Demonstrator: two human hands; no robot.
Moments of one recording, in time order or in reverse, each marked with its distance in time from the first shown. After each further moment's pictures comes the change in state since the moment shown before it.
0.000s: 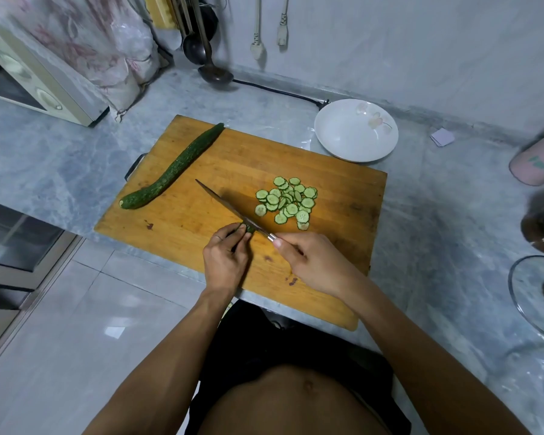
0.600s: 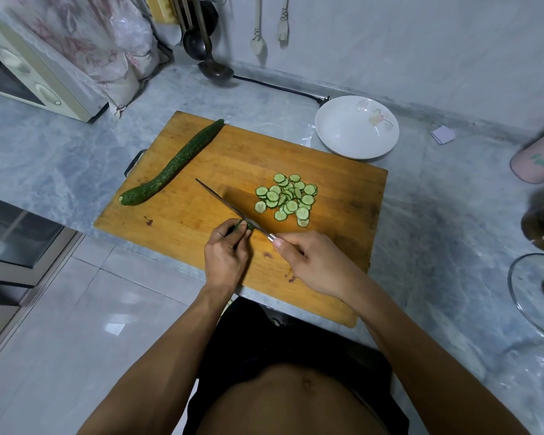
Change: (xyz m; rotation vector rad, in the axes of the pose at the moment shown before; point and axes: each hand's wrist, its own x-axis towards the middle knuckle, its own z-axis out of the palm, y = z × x) left_hand -0.001 -0.005 0.001 0.026 -0.034 0.031; right_hand -0.007 -0.006 0.000 0.032 -0.025 0.018
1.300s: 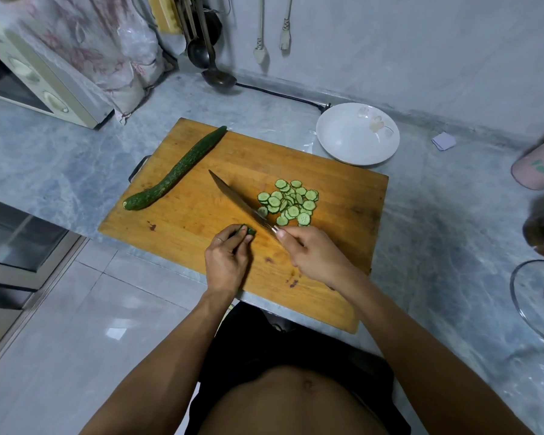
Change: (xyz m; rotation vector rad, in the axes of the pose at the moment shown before) left_hand 0.001 0.007 -0.003 -0.033 0.039 -0.028; right_hand 0.022 0.016 0.001 0.027 0.070 0.070
